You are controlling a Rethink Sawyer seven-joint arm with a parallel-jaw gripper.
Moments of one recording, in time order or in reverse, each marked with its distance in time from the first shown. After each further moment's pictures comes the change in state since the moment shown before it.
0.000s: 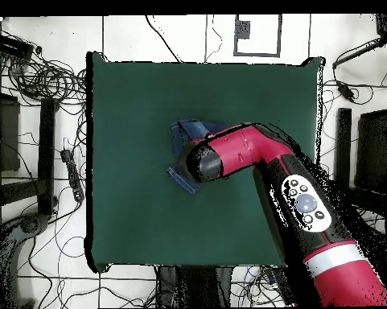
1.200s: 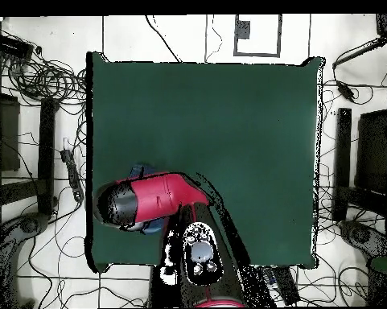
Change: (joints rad) arm 0.486 -0.154 -0.424 0.235 0.647 0.050 0.621
